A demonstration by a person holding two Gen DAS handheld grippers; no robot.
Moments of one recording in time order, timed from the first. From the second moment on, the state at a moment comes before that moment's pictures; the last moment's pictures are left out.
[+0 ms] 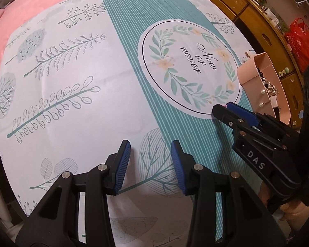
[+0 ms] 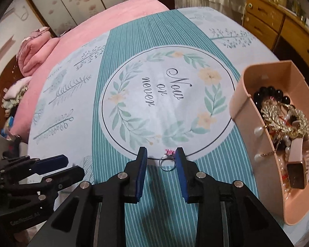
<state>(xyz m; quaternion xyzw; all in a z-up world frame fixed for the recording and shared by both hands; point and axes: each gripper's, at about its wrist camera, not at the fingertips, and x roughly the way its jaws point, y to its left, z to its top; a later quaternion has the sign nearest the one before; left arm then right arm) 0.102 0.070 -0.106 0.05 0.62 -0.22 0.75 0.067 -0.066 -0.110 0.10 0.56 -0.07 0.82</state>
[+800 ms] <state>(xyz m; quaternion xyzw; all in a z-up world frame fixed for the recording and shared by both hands) 0.091 0.046 -0.096 0.06 0.62 -0.22 0.75 0.050 -0.063 -0.081 0.08 0.56 -0.01 0.82</state>
